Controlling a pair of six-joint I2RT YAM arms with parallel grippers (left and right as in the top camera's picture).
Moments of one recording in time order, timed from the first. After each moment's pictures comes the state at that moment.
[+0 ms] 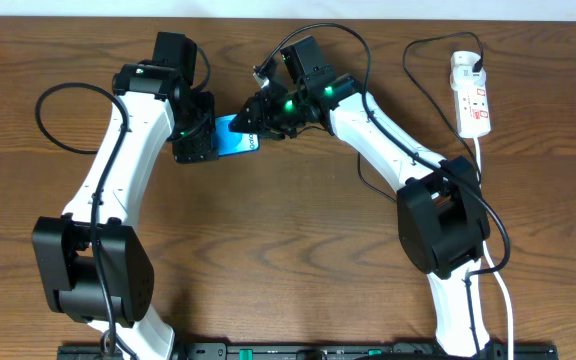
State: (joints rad) left arm -0.12 1.82 1.58 -1.09 0.17 -1.80; right arm 0.53 2.23 1.84 -0.54 -0.83 0.67
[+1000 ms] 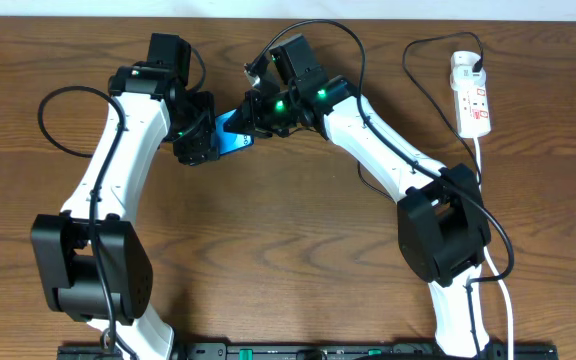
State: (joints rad) left arm -0.11 1.83 1.56 -1.06 0.24 -1.80; right arm 0.58 2.19 1.84 -0.52 -0.77 0.69
